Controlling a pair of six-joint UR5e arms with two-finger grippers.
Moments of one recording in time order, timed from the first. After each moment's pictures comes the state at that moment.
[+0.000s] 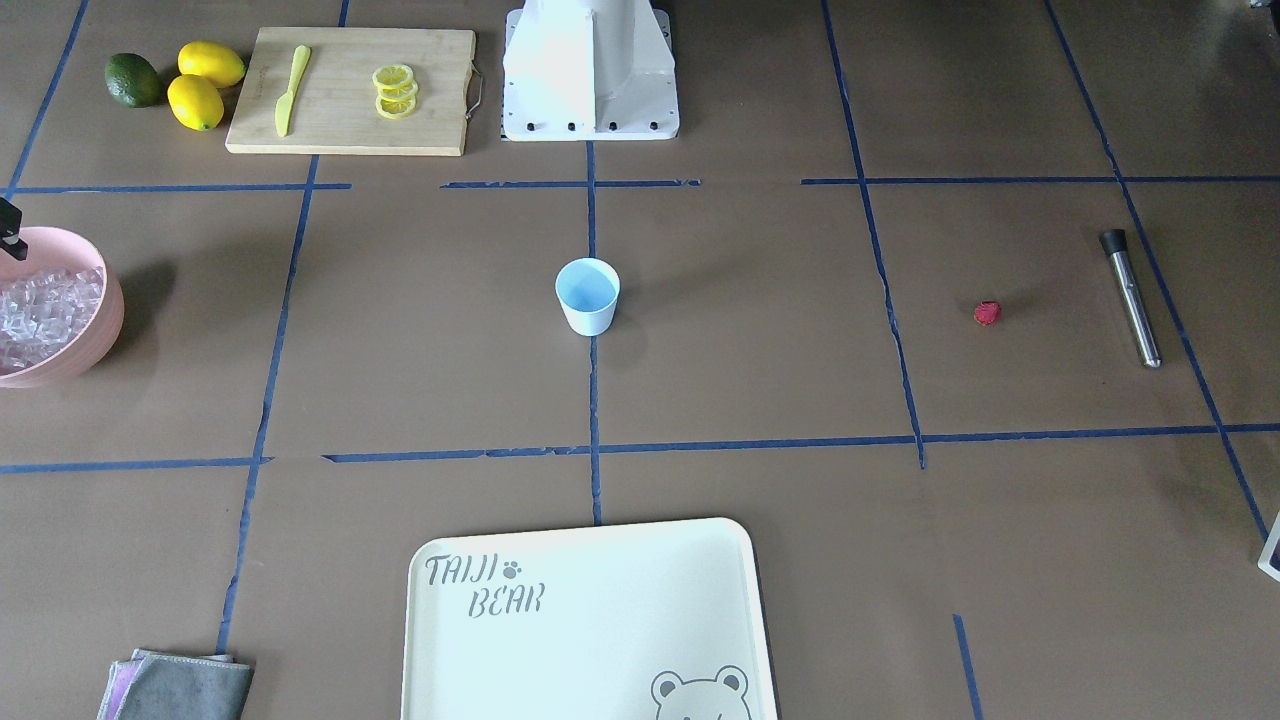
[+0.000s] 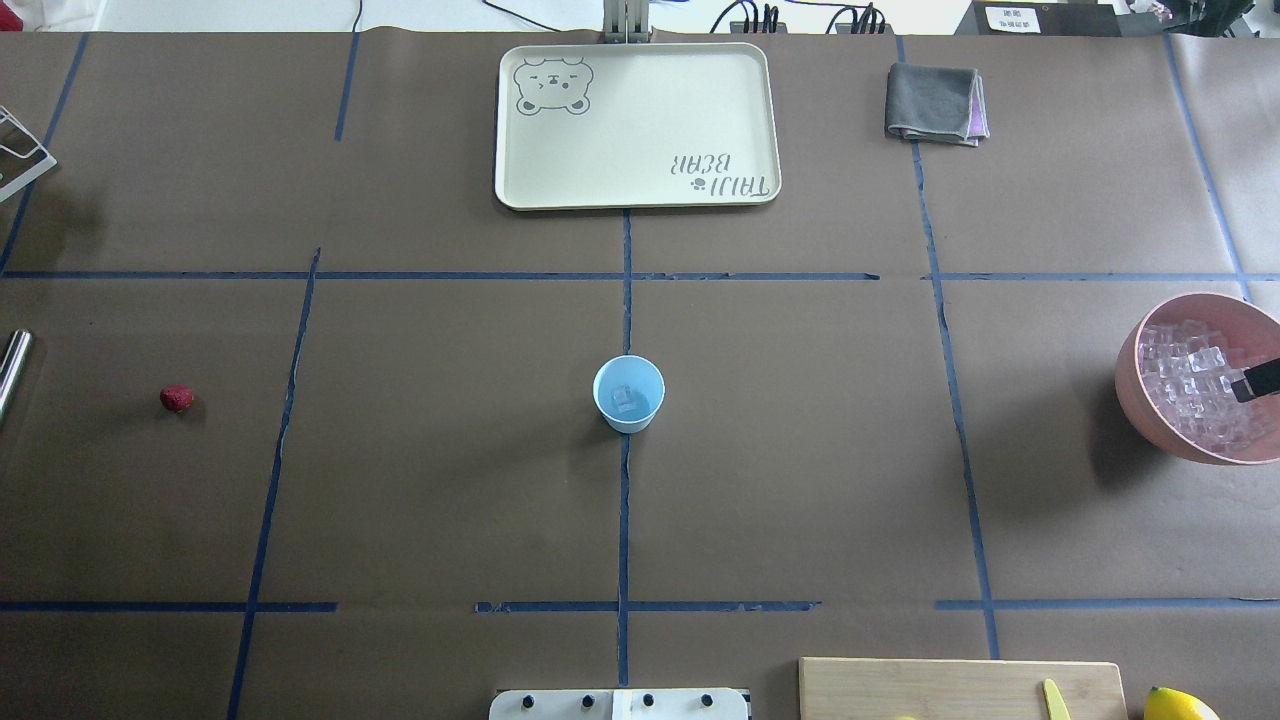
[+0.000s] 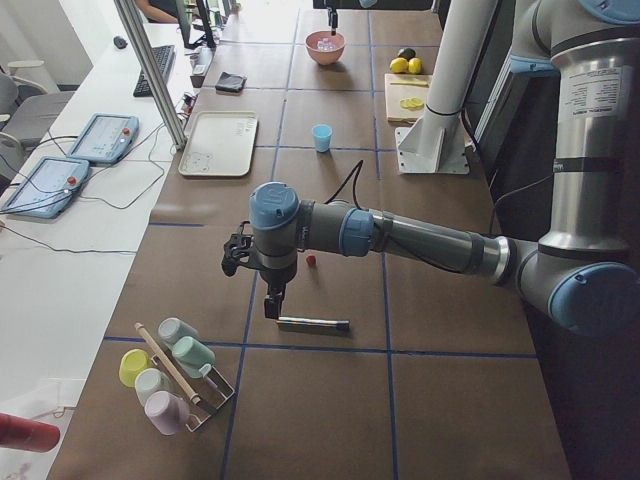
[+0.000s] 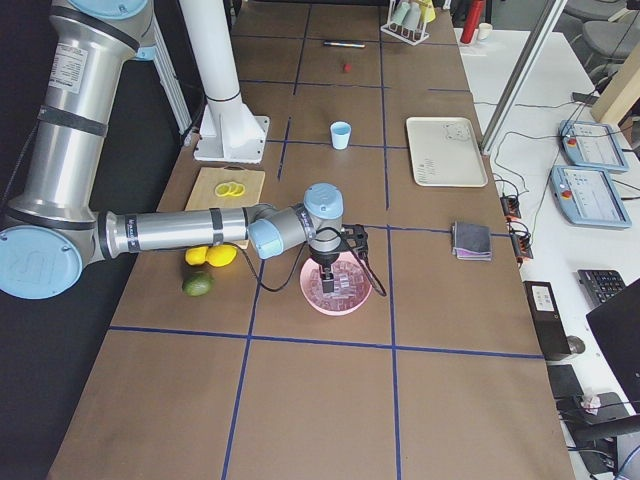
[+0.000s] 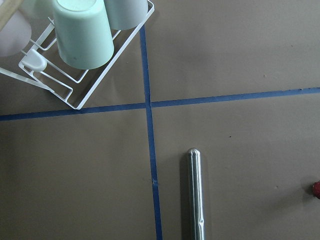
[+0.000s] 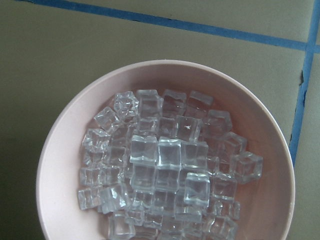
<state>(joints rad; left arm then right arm) -1.54 -1.52 -1.83 -1.49 -2.34 -0.03 1.17 -1.82 1.89 -1.25 2.25 0.39</state>
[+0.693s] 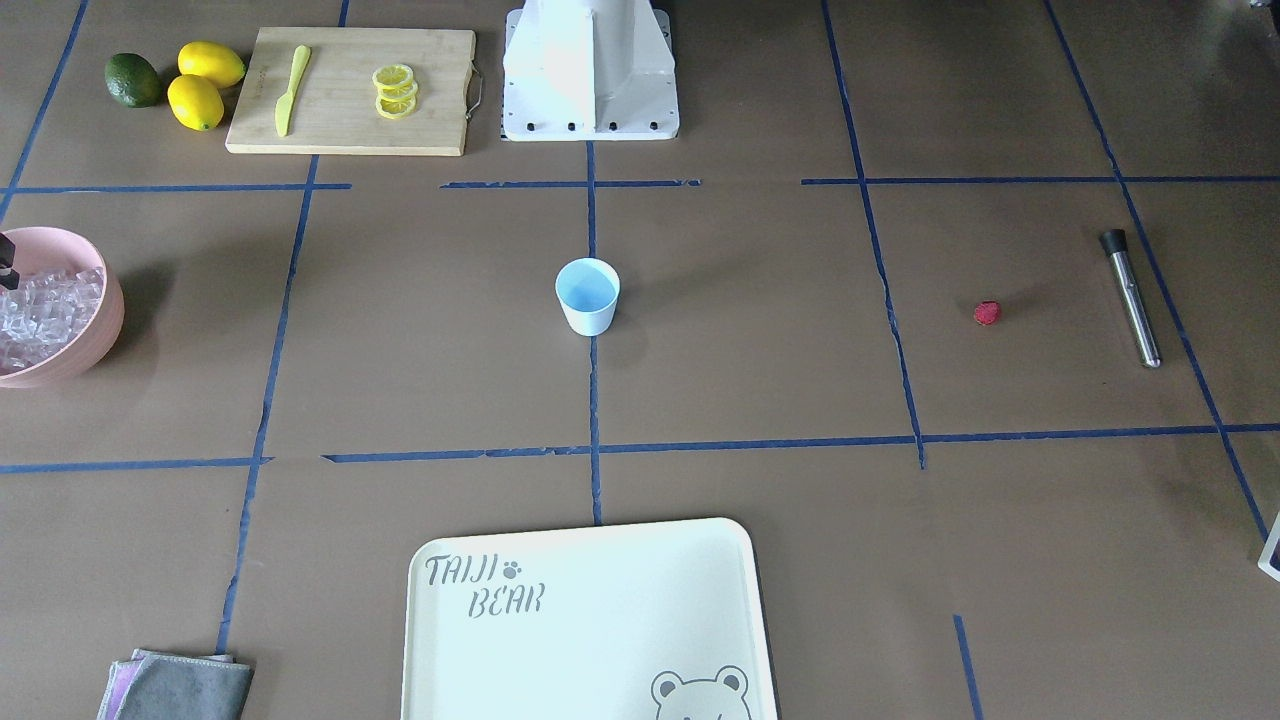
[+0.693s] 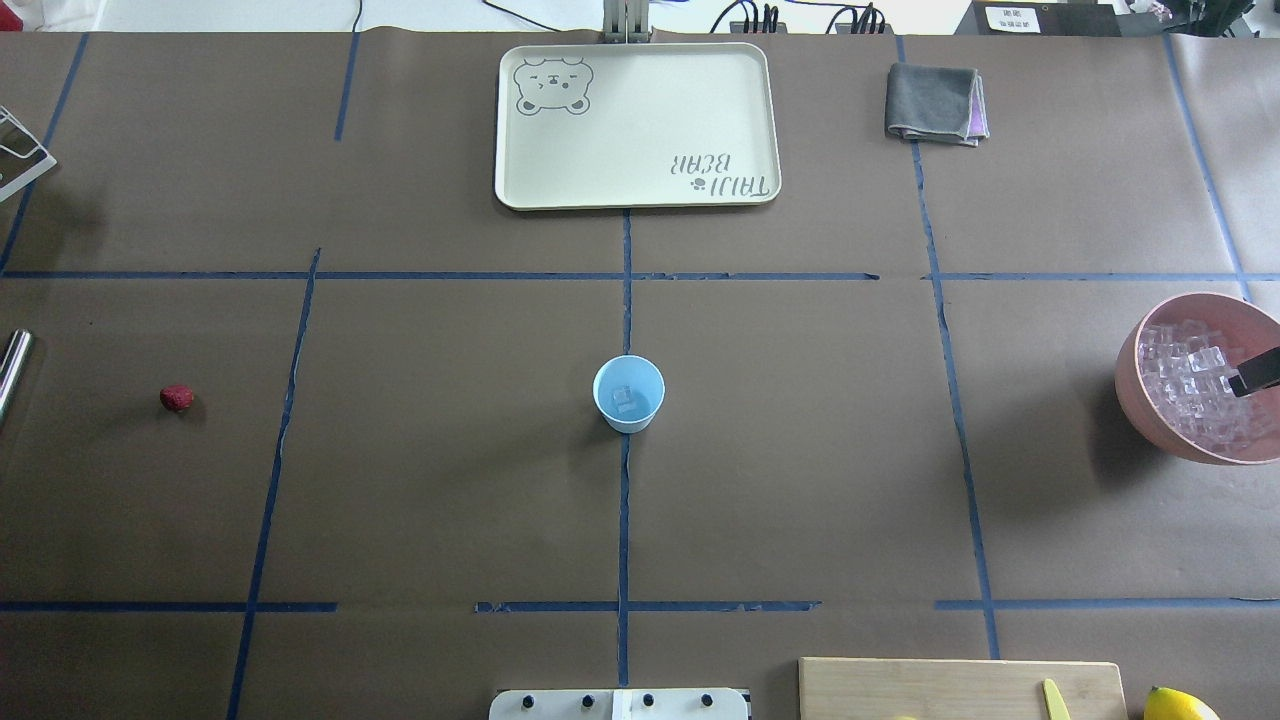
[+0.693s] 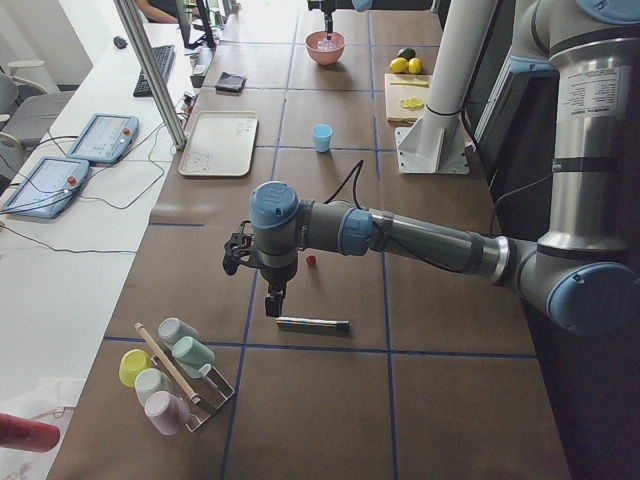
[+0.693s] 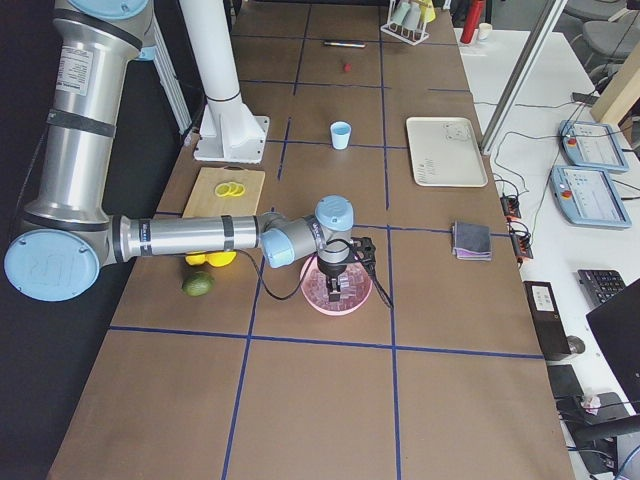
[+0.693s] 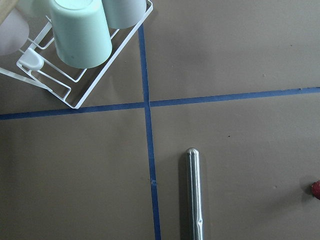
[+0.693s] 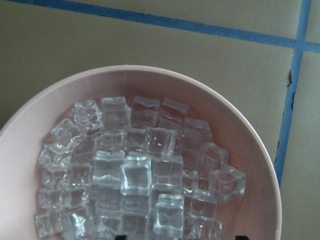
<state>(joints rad) -1.54 -1.52 -1.84 -1.49 -2.34 -0.03 1.16 -1.78 1.79 -1.24 2.22 0.39</state>
